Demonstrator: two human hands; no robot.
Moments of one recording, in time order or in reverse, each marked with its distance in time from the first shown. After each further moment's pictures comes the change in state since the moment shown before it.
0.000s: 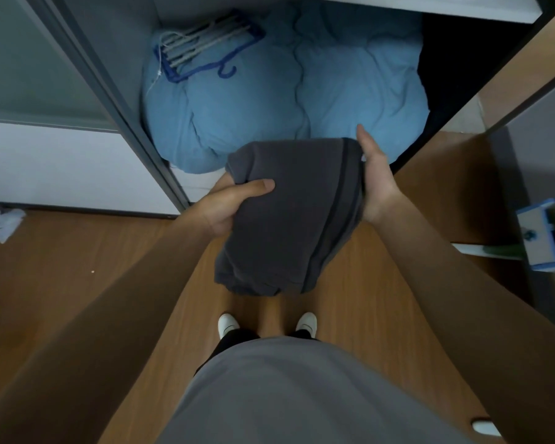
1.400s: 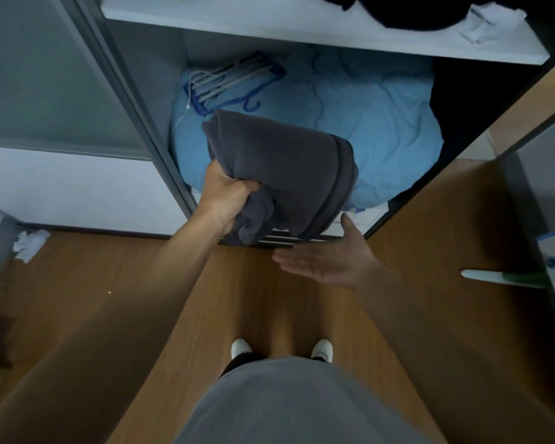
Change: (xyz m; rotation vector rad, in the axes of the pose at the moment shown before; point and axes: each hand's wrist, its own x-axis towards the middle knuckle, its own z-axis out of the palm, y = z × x) left_hand -0.004 0.055 -0.030 0.307 0.404 0.333; right_hand -0.011 0.082 0.040 0.459 -0.214 0.535
